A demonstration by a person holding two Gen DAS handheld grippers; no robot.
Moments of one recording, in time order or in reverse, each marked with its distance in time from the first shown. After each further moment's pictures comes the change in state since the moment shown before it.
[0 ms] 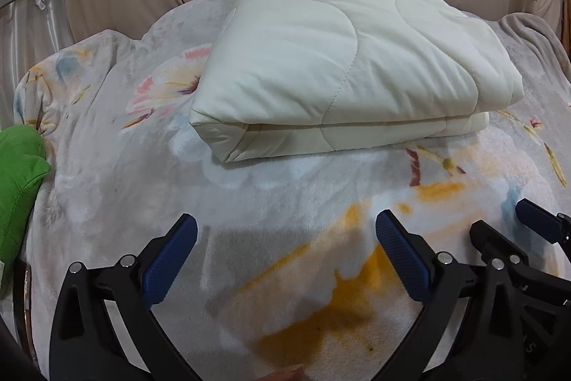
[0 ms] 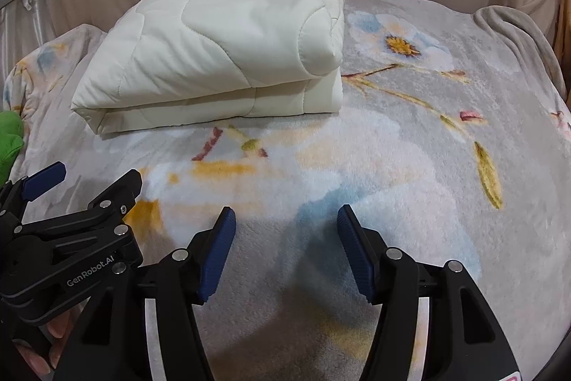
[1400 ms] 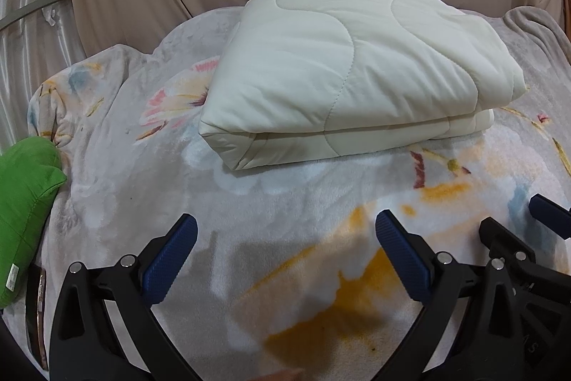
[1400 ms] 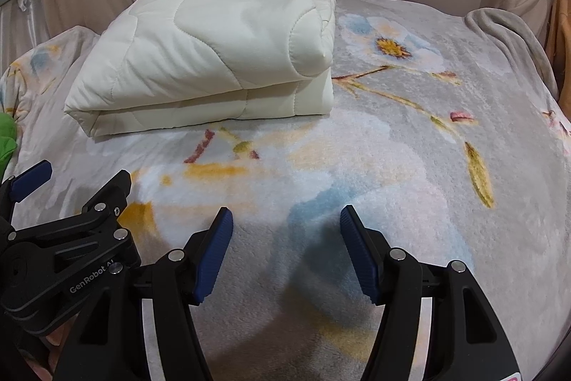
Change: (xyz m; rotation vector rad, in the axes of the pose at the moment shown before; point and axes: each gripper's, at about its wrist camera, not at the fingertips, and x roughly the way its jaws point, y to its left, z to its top) left arm -0.009 -0.002 -0.002 0.037 -0.044 0.055; right arm -0.002 -0.002 -0.001 0.006 -0.017 -0.032
